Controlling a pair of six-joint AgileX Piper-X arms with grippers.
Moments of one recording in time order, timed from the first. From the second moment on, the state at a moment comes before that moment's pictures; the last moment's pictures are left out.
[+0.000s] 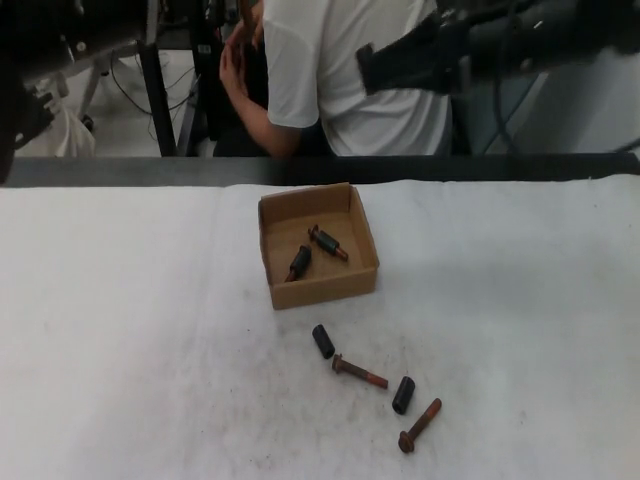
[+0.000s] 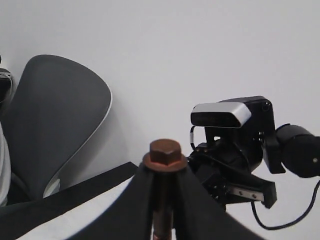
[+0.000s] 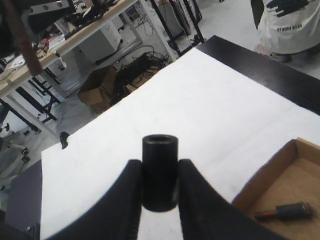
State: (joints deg) left arm -10.4 74.1 -54.3 -21.1 50.2 -26.8; right arm 16.0 92.8 -79.1 24.2 -55.6 0.0
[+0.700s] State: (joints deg) left arm -10.4 74.1 -48.7 -27.1 53.9 -20.2; right arm 24.0 92.8 -60.1 -22.1 -51.0 27.9
